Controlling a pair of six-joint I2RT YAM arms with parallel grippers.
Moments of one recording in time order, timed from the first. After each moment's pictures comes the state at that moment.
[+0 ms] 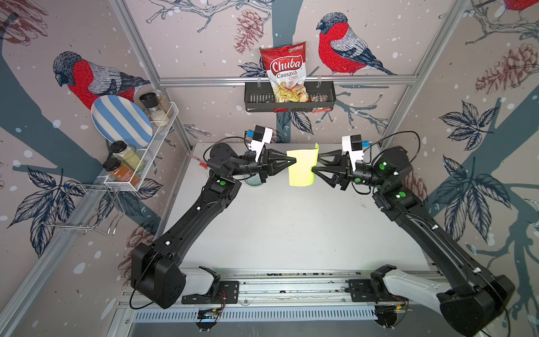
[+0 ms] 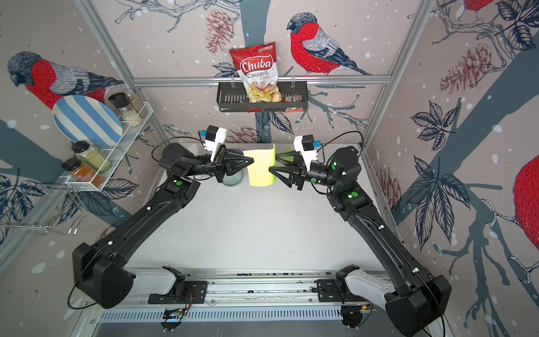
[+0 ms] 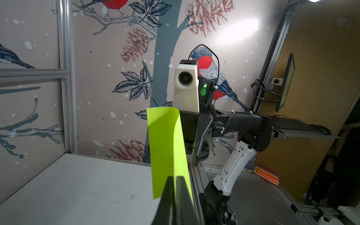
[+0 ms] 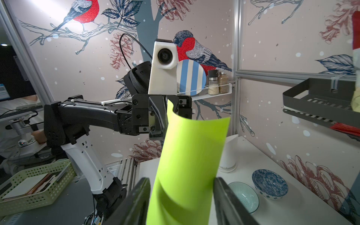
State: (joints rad) left arm -0.45 1.34 1.22 0.52 1.13 -0.52; right arm 0.47 1.10 1.12 0.12 -0.86 0.16
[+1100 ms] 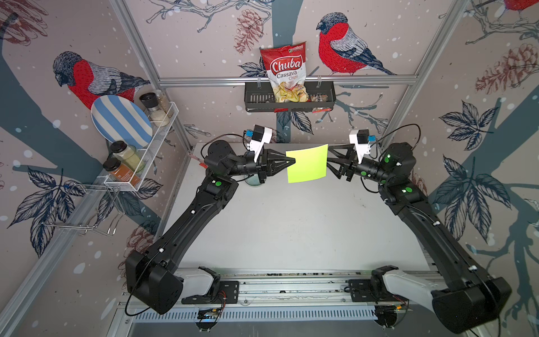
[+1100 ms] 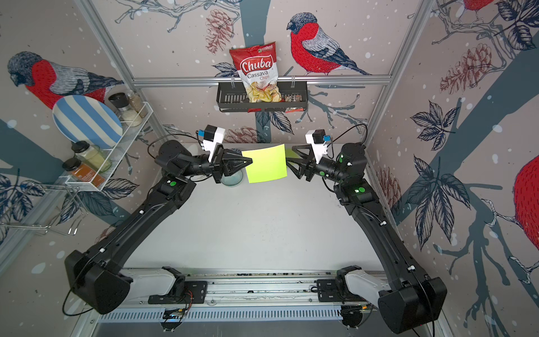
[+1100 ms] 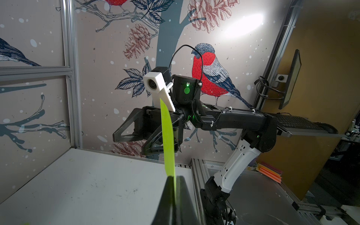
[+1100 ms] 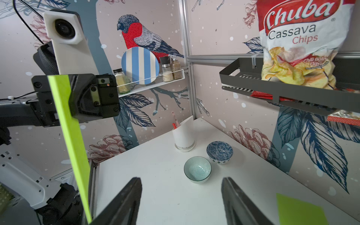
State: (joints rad) left arm -0.45 1.30 1.24 0.38 1.13 -0.44; right arm 0.31 1.14 1.15 -0.01 -0.86 0.08
